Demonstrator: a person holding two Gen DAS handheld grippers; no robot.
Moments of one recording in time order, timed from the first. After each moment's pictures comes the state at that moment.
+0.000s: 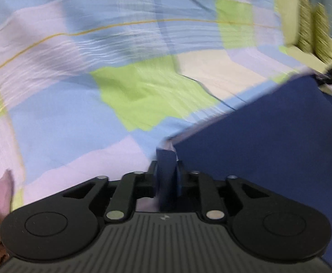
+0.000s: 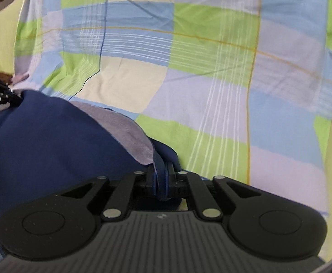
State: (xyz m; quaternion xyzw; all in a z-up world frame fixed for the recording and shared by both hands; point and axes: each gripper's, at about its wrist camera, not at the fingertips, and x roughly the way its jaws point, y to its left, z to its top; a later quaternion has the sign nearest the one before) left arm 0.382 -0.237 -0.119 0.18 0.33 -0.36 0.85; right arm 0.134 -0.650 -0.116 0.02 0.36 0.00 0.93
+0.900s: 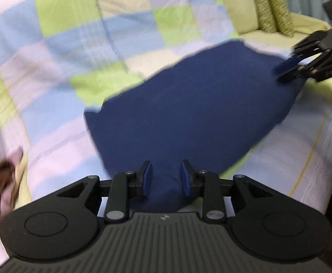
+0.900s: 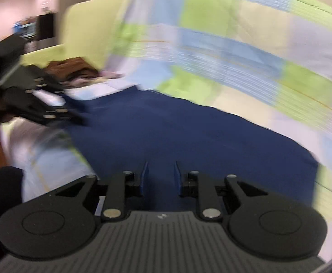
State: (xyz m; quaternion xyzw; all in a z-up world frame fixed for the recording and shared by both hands) left arm 0.188 -0.188 -0.120 0.24 0.27 -0.41 0.84; right arm 0.029 -0.494 -0.111 -0.07 0.30 0.07 0.95
